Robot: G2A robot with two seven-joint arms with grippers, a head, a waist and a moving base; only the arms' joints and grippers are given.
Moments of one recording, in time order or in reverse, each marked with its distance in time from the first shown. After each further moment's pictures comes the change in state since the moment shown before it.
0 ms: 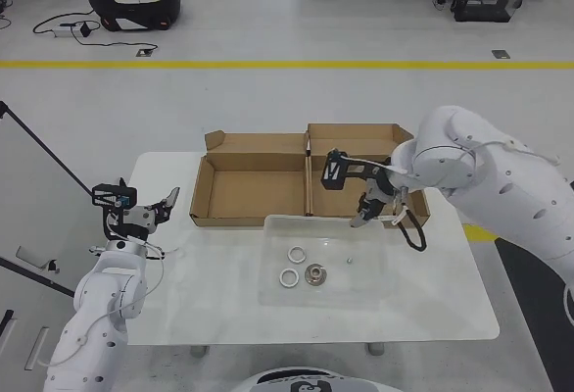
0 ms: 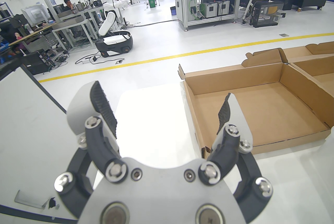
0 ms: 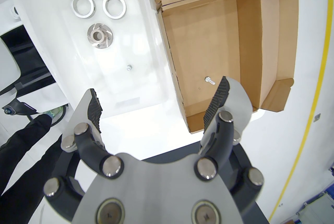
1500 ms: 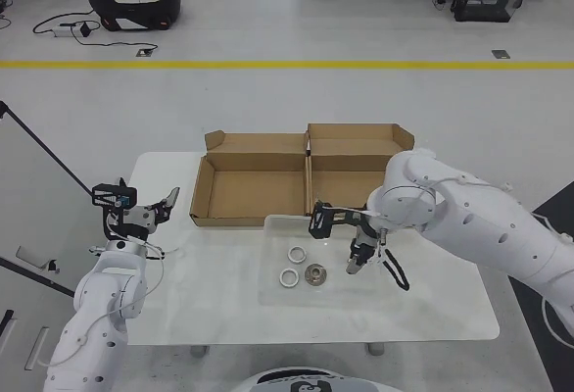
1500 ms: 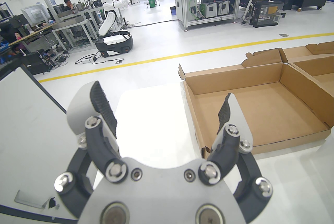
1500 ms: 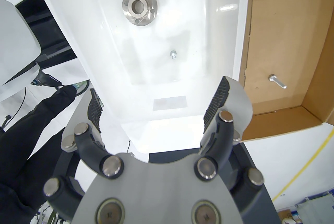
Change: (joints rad) left arm 0.000 0.000 0.000 0.000 0.000 0.000 0.000; right arm -0.074 -0.047 -0.140 -0.028 0.017 0.114 0.113
